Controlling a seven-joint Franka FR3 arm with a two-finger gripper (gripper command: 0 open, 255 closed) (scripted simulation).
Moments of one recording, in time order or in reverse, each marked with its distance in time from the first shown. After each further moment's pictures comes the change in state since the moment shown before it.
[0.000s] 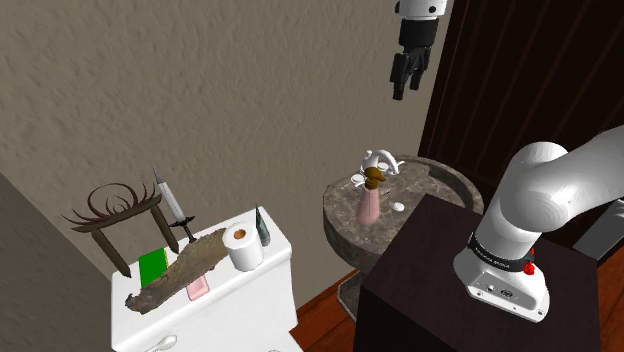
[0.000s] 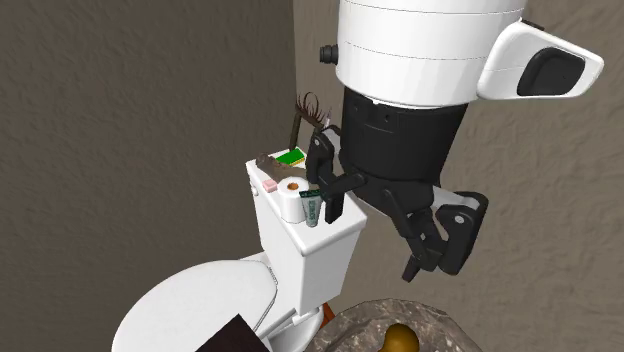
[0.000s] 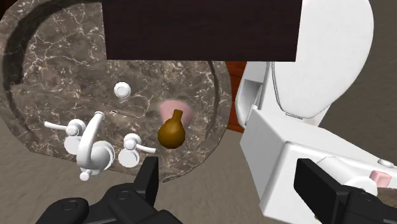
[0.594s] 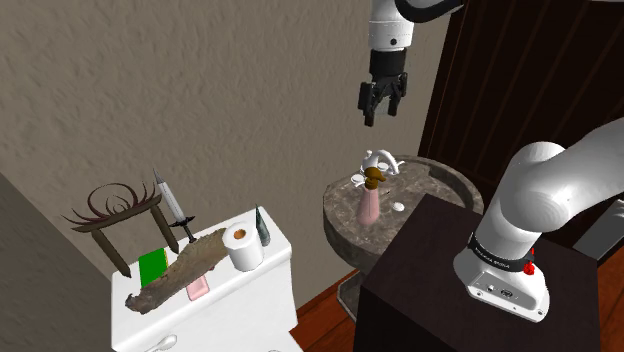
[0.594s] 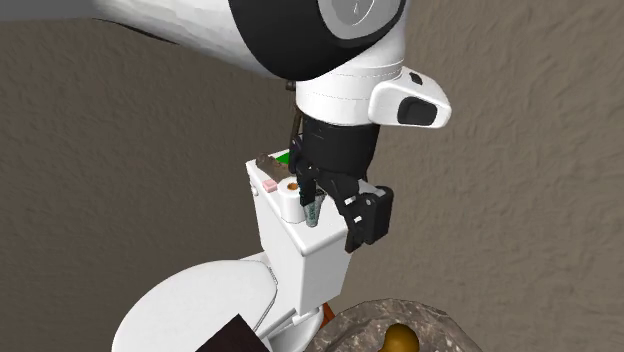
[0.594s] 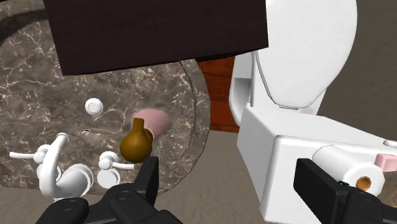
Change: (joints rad) arm 0.005 0.088 0.138 -0.062 0.105 0.117 0.250
